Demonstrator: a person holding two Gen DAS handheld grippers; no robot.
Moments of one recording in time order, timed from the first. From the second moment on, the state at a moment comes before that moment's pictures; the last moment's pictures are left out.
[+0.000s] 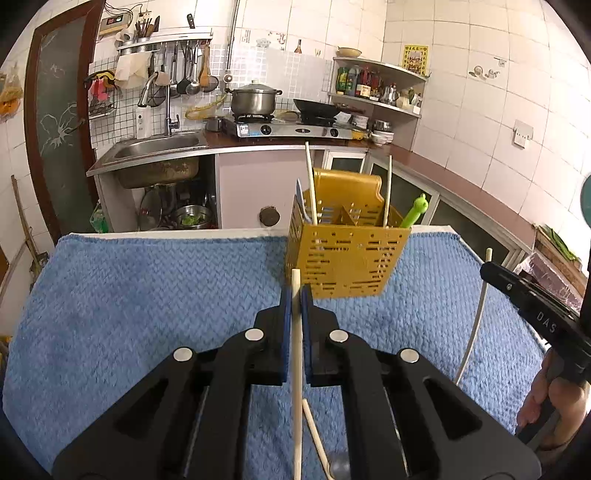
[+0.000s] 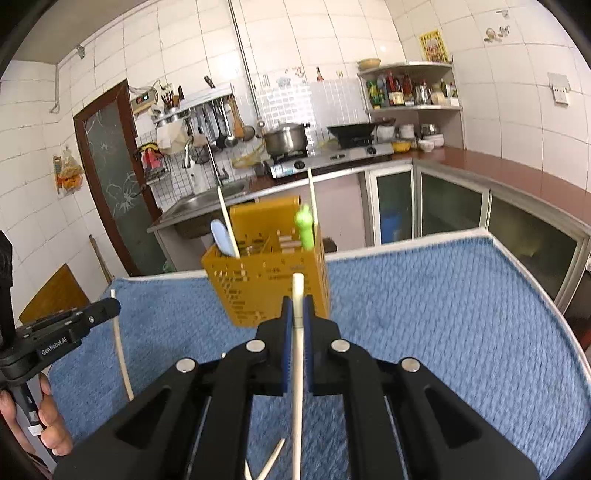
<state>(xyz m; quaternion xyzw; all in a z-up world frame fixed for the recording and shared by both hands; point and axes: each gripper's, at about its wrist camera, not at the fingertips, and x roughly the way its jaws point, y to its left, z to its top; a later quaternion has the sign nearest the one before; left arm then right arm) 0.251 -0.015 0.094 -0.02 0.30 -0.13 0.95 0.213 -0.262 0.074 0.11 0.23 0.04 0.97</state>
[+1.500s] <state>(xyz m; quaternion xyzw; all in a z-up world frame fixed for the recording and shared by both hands) 0.409 -0.079 0.117 0.01 0.23 -0.13 0.96 0.379 -0.257 0.124 0.05 0.13 0.02 0.99</state>
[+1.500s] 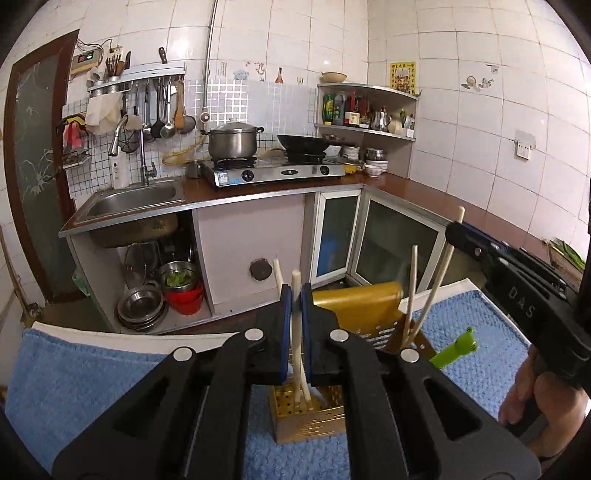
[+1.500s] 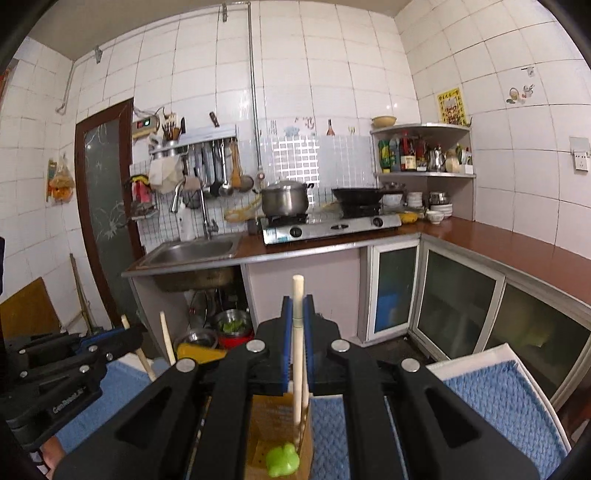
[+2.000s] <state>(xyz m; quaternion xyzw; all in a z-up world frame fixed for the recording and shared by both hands) 0.385 -0.057 0.115 -0.02 0.24 -0.12 0.96 0.367 -0.254 0.101 0.06 0.19 0.05 0.98</state>
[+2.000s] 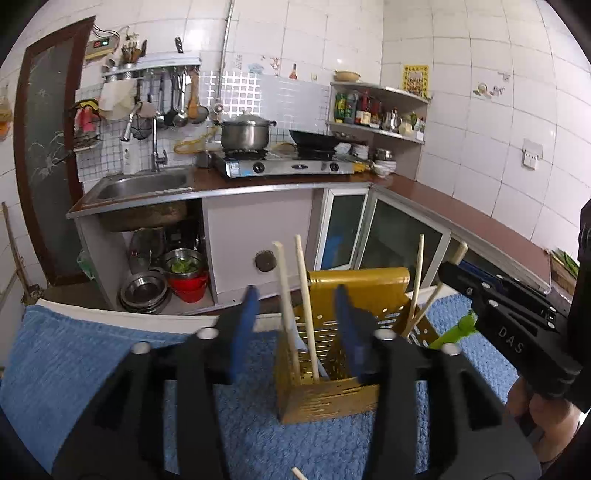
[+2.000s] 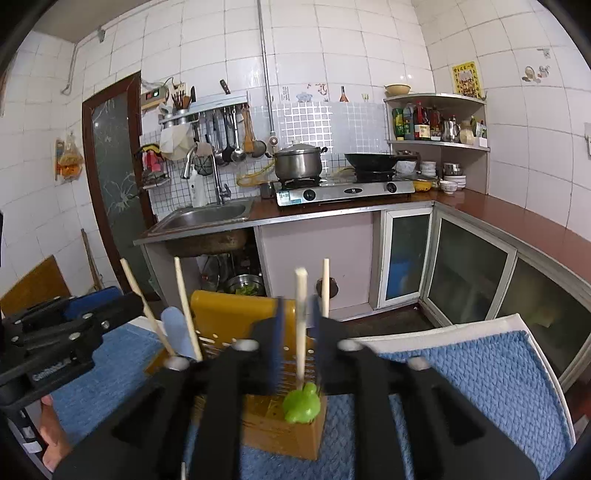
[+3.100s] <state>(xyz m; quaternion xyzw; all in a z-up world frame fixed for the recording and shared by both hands) 0.241 -0.005 -0.006 -0.01 0.40 -0.08 0.91 0.203 -0.246 -0.009 0.05 0.34 -0.02 0.94</state>
